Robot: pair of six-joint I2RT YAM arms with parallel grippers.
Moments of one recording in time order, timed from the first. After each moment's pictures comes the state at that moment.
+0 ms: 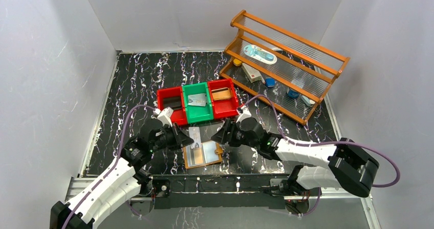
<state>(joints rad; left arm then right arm) -0.57 0.63 0.39 -0.35 0.26 -0.81 1.00 1.23 0.48 0.25 -0.01 1.01</state>
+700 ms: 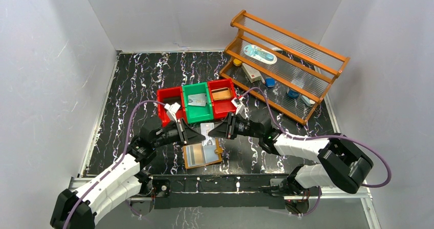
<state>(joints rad) -0.57 0.75 0.32 0.14 0.58 -0.99 0.85 1.30 0.46 0.65 -0.46 1.04</state>
